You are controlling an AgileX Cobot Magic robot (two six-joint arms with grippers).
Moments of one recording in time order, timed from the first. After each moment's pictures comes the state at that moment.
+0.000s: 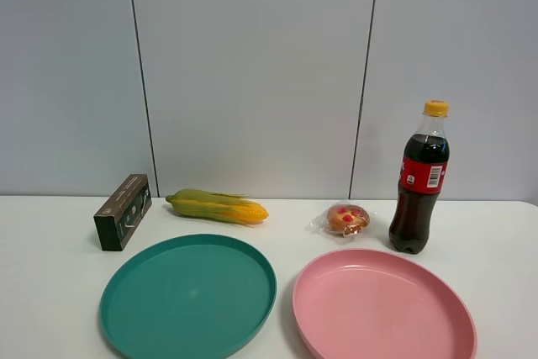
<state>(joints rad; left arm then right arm) 0.05 0.16 -0.75 -0.15 1.05 0.18 -0.04 0.00 -0.48 -0.05 1.06 0.05</state>
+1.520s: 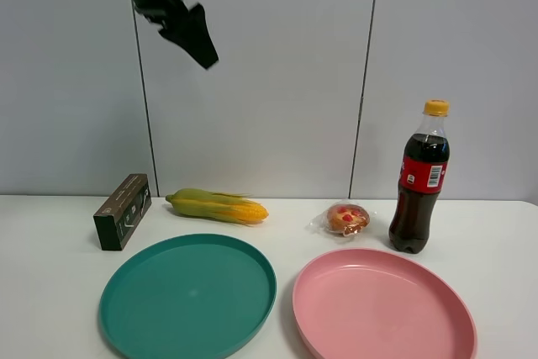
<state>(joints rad) -0.34 2.05 -2.13 -0.28 1.09 0.92 -0.04 0.00 -0.48 -0.05 1.06 0.05</state>
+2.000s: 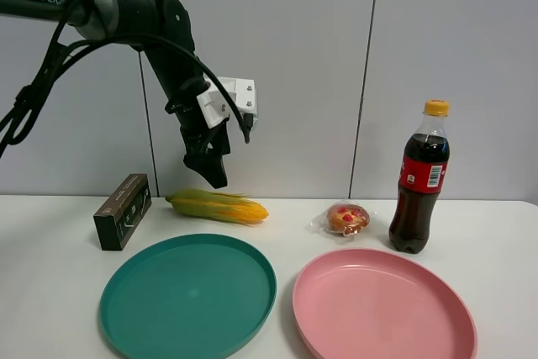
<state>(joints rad) -0.38 2.37 -2.15 -0.19 1.02 1.27 -0.04 0.00 -0.48 -0.05 1.06 0.05</state>
